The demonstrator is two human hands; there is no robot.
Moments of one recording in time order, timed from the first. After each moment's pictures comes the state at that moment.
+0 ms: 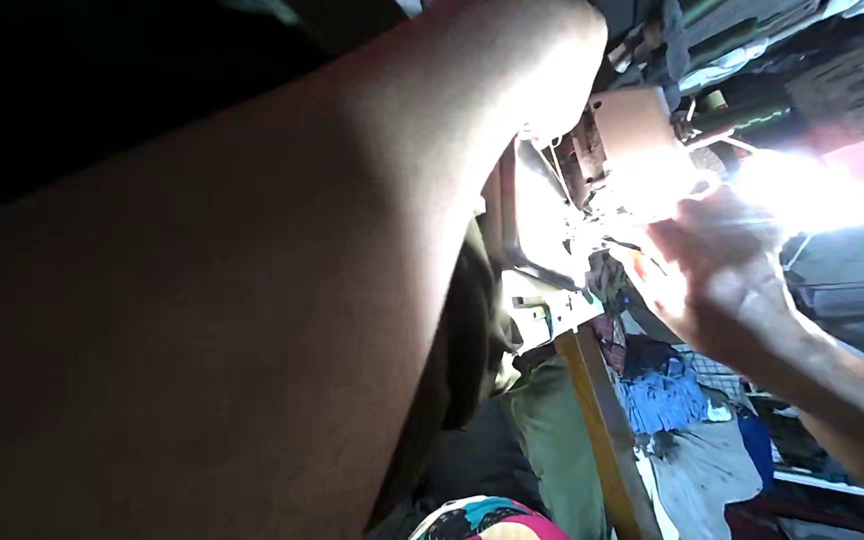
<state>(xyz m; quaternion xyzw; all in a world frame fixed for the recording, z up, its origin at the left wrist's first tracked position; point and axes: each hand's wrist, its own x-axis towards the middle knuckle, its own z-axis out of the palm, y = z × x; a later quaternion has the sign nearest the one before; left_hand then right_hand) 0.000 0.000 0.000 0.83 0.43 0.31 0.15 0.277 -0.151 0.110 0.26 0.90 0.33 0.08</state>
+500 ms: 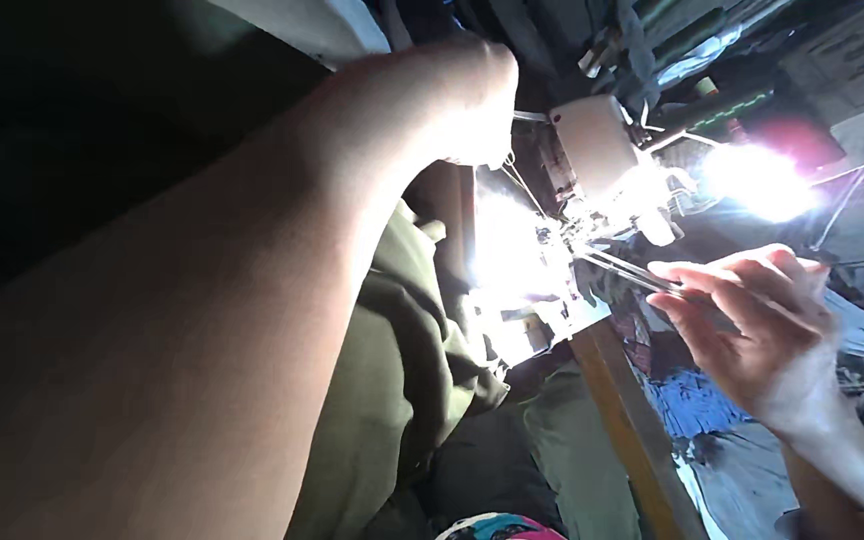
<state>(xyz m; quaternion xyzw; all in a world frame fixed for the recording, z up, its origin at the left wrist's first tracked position) -0.010 -0.044 0.014 0.86 0.42 0.28 0.09 0.346 -0.174 0.116 0.31 0.90 0.28 -0.10</state>
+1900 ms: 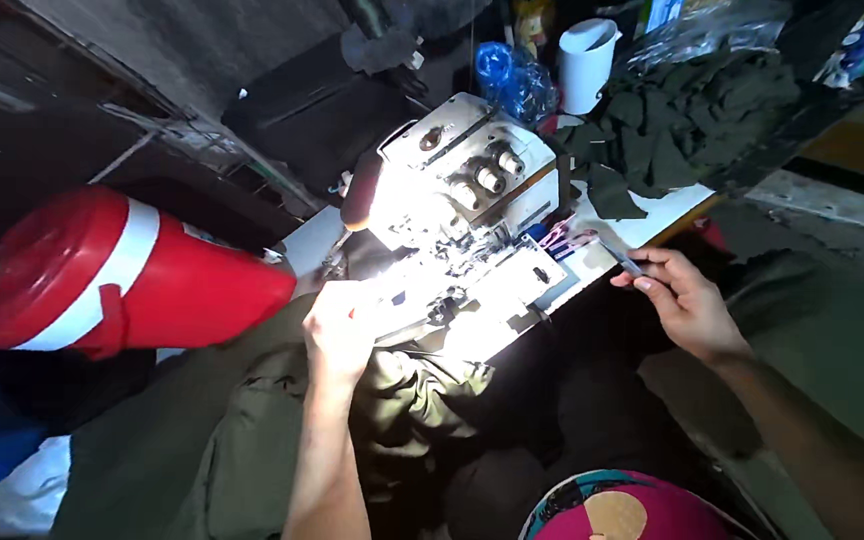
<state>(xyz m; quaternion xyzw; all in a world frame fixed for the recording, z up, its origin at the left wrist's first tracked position) 0.142 -0.181 0.051 0.69 0.67 0.28 -0.06 0.548 -0.153 -0.092 0.46 0.68 -0.30 -0.50</state>
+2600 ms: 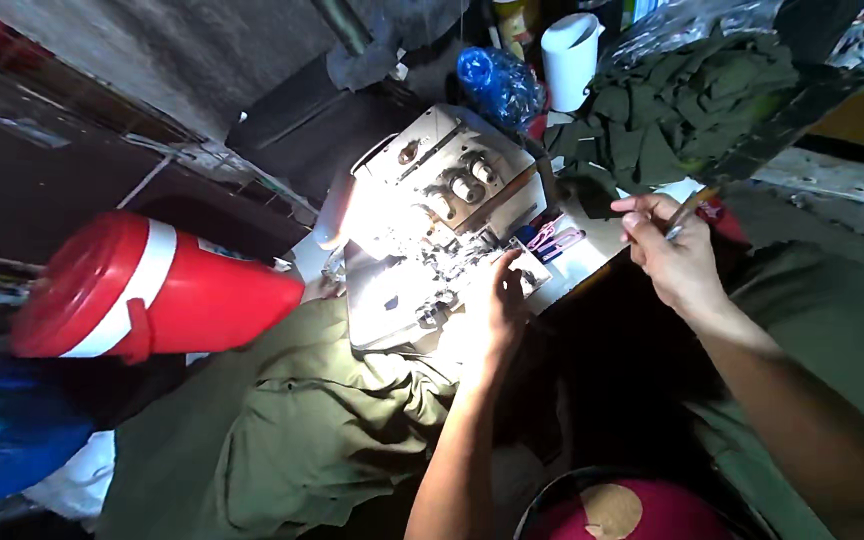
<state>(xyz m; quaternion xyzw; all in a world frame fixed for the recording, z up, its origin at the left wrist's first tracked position) 0.320 -0.147 -0.011 0.71 0.61 0.33 0.12 0.545 -0.109 -0.046 0.45 0.52 -0.41 -0.59</state>
